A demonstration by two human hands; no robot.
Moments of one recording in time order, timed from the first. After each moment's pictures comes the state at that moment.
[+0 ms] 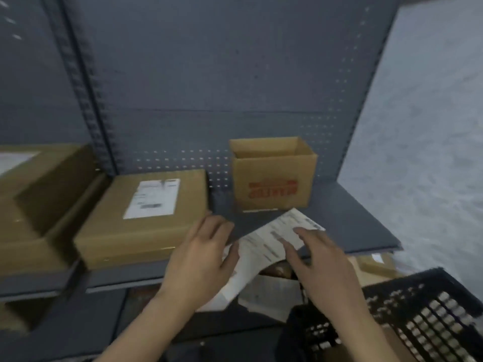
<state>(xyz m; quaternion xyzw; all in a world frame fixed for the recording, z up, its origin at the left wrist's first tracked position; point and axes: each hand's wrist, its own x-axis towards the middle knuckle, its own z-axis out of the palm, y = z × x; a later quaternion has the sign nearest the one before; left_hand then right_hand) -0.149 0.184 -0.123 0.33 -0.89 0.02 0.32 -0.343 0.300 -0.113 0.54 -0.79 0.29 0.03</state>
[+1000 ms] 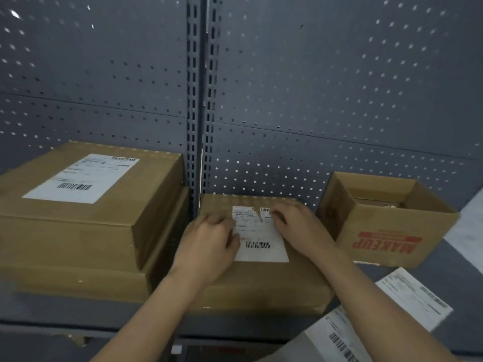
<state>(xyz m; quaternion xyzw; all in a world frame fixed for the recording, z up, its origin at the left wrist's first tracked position) -0.015 0.008 -0.113 0.49 -0.84 -0.07 0.22 -0.233 0.010 -0.096 0.72 -0.67 0.19 0.03</state>
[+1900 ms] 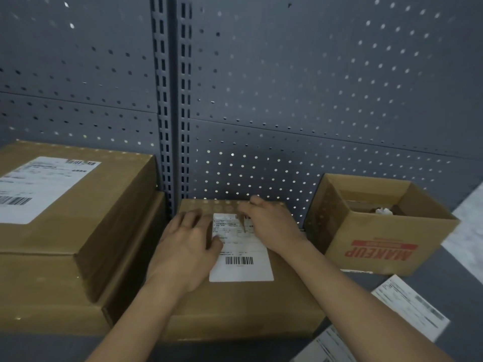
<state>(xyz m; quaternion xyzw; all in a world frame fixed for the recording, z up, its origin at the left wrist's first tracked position) -0.032 -0.026 -0.119 0.54 -0.81 -0.13 0.20 -0.233 -0.044 -0.111 0.77 -0.63 0.09 0.10</state>
